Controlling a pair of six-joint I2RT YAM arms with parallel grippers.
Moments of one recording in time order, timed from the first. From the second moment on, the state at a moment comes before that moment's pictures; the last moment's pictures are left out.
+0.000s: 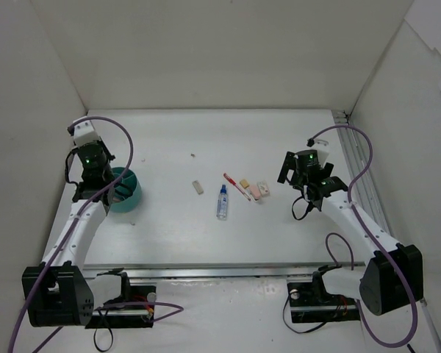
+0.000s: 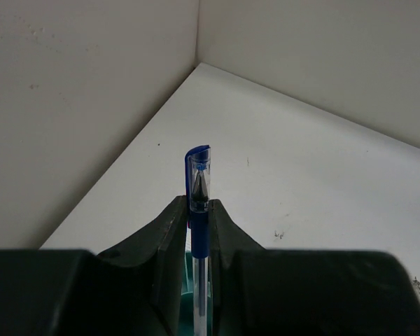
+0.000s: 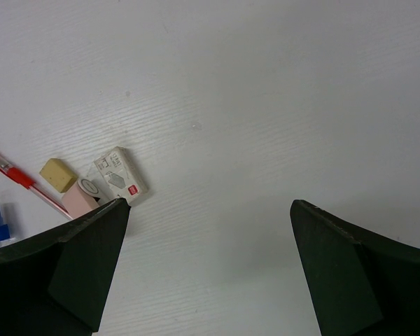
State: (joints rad) left arm 0.01 1.15 0.85 0.17 -0.43 -0.13; right arm 0.28 1.22 0.86 -0.40 0.36 0.47
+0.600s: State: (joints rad) left arm 0.01 1.16 0.61 0.36 -0.45 -0.16; right arm 0.28 1.20 0.84 -0.39 0.36 0.47
